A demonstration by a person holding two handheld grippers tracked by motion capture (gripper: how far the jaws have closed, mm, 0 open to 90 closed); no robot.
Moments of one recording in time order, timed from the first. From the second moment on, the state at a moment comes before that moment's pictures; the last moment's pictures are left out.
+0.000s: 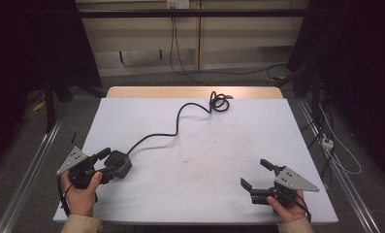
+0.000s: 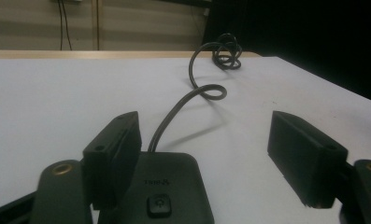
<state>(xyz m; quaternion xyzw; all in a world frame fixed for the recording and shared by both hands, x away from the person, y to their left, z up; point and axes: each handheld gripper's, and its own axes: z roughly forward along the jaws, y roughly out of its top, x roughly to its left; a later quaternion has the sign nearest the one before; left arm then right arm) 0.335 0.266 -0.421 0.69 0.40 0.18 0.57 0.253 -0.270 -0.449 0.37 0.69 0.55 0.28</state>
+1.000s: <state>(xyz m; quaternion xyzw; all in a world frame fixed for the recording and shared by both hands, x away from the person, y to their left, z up) 0.330 0.260 -0.431 0.70 0.40 0.19 0.57 0.253 -0.270 -0.450 0.37 0.69 0.55 0.28</state>
